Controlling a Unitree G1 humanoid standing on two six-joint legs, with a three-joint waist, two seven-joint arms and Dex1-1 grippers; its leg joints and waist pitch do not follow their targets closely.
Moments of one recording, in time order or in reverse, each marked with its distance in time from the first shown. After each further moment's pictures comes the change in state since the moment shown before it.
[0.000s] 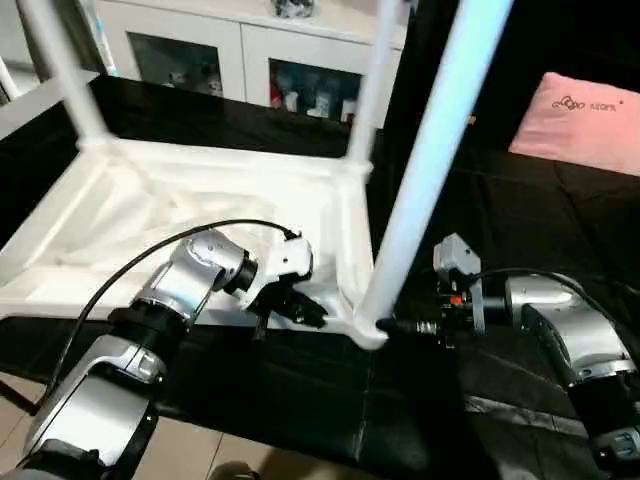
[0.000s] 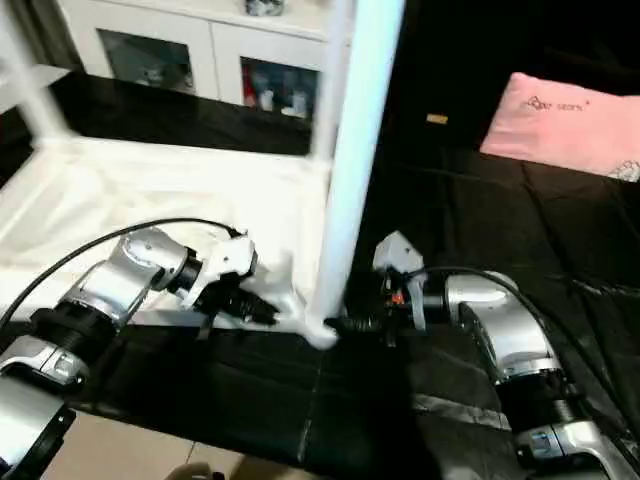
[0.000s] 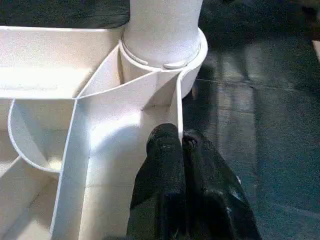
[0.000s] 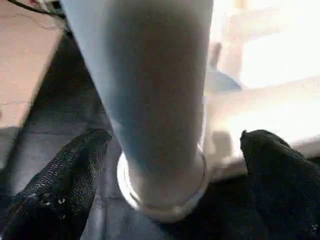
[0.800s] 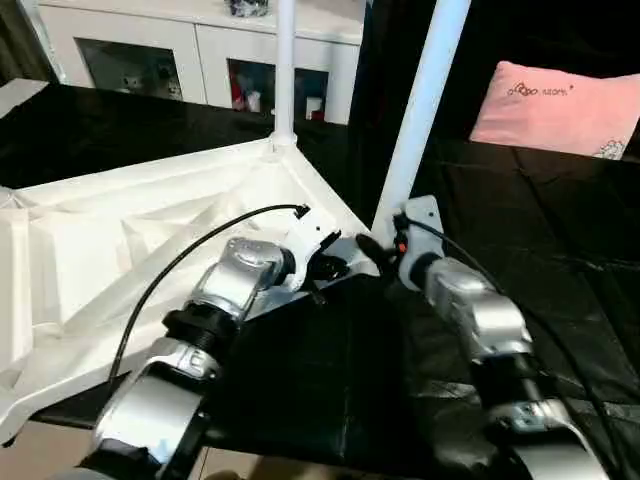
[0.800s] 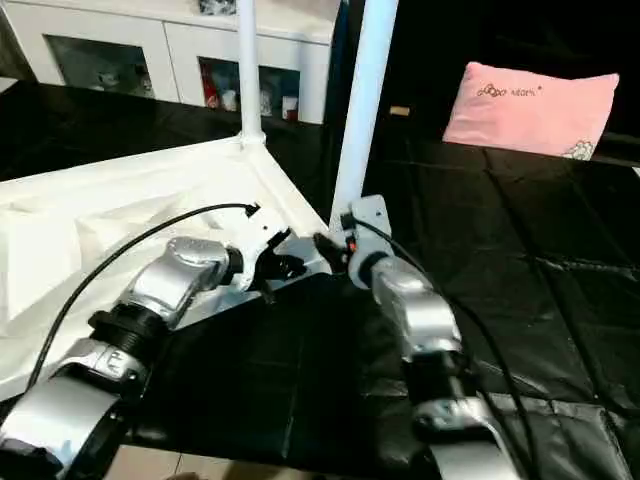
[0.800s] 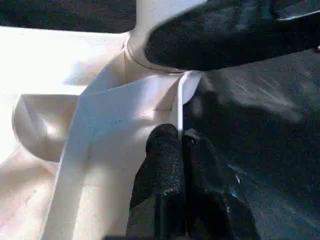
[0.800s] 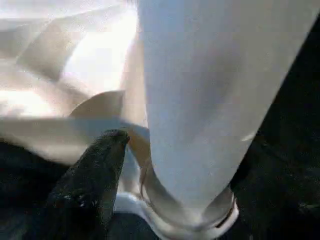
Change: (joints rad) left arm -0.023 -0.200 0.149 0.044 0.031 0.276 0.564; right arm -0.063 0.335 -0.141 0.056 -0.147 0.132 -0.776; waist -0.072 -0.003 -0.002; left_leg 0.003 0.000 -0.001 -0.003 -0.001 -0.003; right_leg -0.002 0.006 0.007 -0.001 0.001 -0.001
